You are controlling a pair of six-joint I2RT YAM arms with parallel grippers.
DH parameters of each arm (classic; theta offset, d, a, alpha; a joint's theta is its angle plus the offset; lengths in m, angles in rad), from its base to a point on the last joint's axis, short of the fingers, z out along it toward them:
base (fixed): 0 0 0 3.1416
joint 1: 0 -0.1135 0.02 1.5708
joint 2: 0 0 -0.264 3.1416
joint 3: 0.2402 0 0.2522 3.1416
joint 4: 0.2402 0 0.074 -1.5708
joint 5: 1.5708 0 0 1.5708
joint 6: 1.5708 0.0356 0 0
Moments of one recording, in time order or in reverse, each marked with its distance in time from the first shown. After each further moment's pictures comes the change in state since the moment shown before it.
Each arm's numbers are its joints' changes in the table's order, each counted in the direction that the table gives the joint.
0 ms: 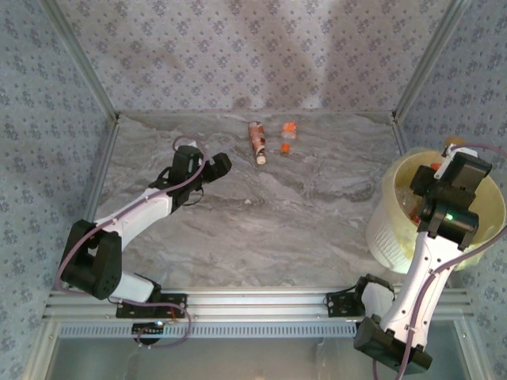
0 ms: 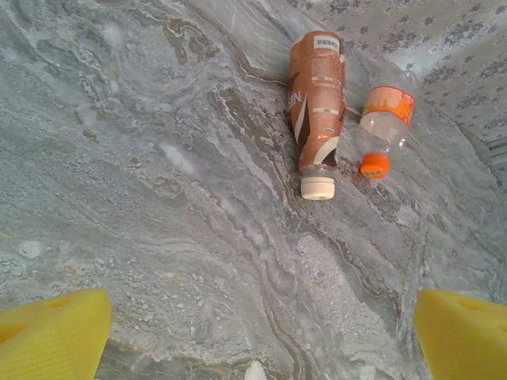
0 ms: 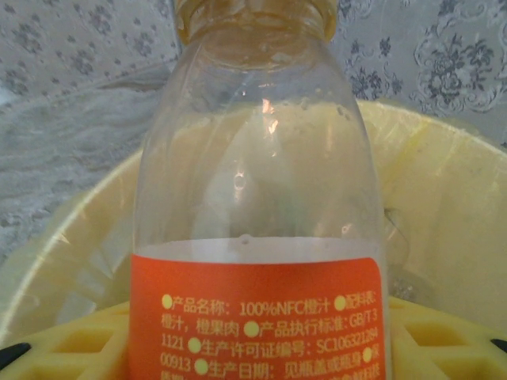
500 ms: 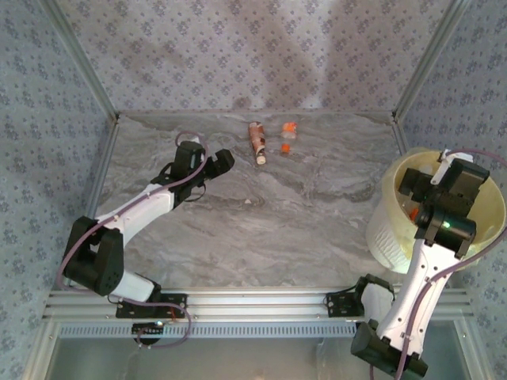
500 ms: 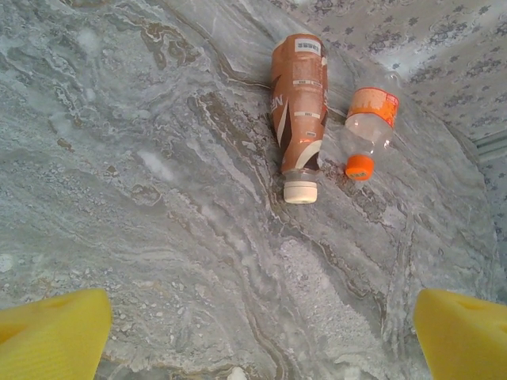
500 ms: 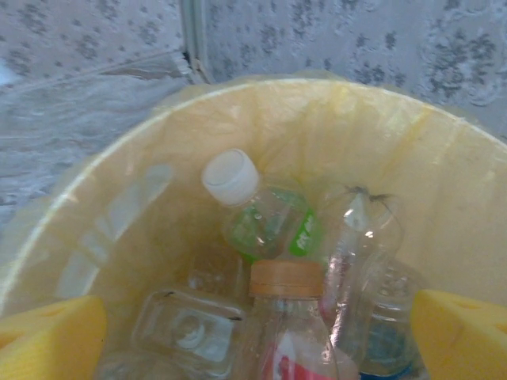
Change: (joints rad) left arm 0.009 0.027 0.054 0.019 0.011 0.000; right arm 0.001 -0.046 -0.024 0.012 -0.035 -0.035
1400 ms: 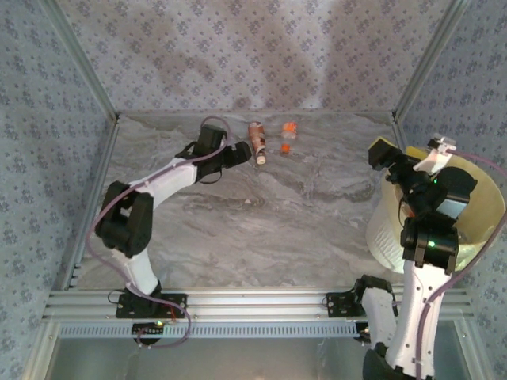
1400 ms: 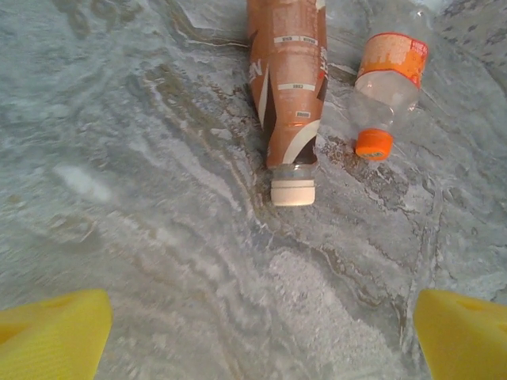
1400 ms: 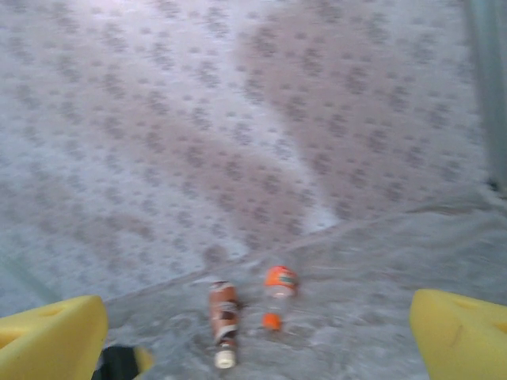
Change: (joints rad) left arm 0.033 0.380 0.386 0.171 0.062 0.076; right arm -0.252 -0.137 -0.189 -0.583 -0.434 0.534
